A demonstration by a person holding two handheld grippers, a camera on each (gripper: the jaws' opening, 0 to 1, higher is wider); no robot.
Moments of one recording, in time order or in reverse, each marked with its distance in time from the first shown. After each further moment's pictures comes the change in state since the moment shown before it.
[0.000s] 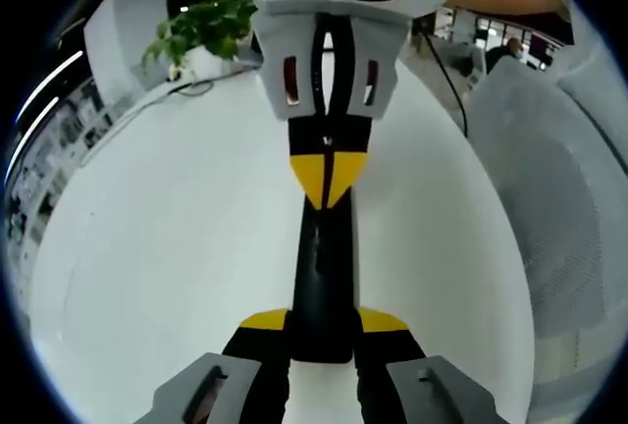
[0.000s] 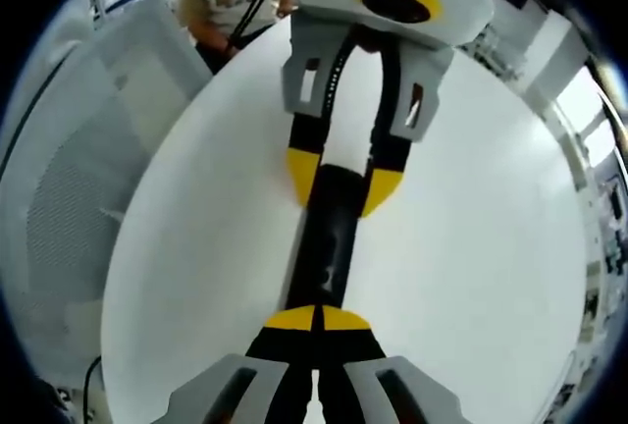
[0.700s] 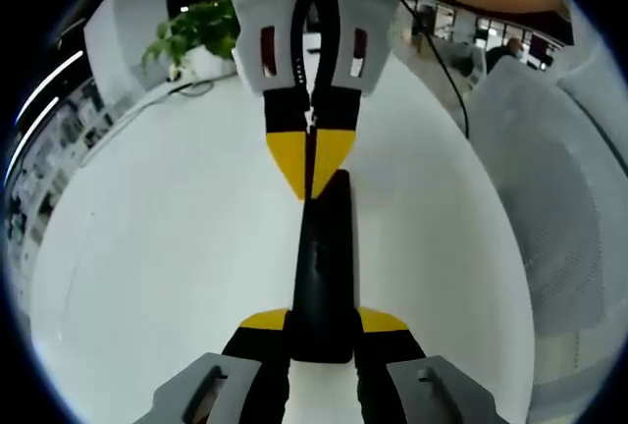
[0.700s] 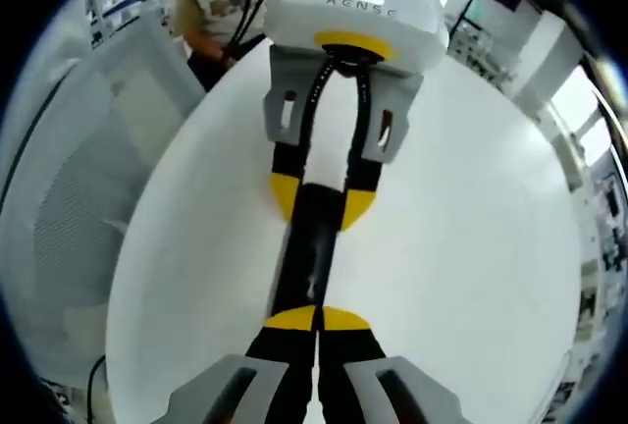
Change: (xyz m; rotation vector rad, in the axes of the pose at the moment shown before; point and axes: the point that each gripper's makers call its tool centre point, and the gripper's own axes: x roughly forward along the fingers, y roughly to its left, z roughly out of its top) left arm 0.000 0.000 0.000 0.000 -0.001 0.001; right arm -0.018 -0.013 0.013 0.005 -0.019 -0.017
